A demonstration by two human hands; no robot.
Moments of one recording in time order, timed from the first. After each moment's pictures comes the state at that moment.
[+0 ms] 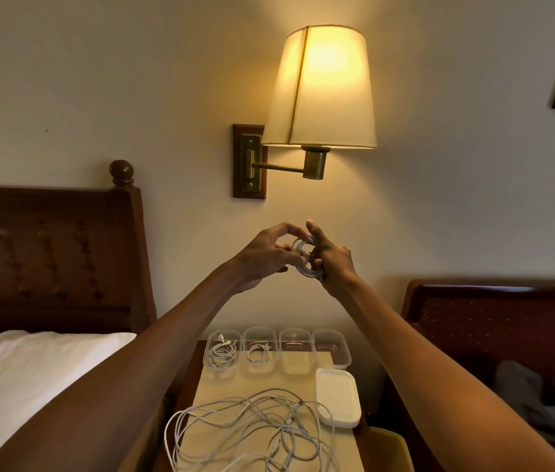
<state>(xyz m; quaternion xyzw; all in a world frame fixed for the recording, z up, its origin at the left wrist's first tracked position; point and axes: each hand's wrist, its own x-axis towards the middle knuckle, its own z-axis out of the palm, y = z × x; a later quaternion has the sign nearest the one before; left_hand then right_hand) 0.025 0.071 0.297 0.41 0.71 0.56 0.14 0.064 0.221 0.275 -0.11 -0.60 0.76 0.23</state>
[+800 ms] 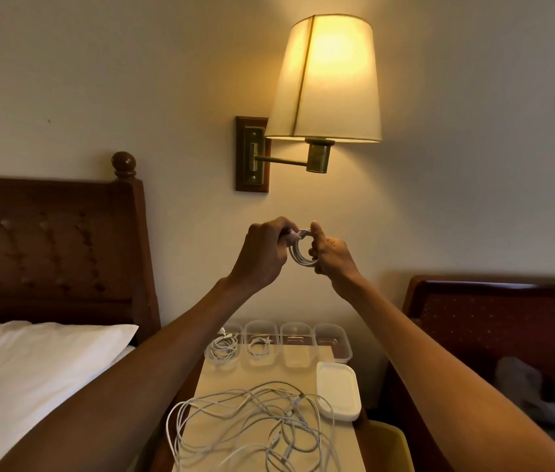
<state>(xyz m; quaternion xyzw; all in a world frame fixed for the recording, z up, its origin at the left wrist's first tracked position) 0.016 0.081 0.275 0.42 0.74 0.44 -0.30 0.063 0.225 0.267 -0.08 -0.75 0.61 0.24</state>
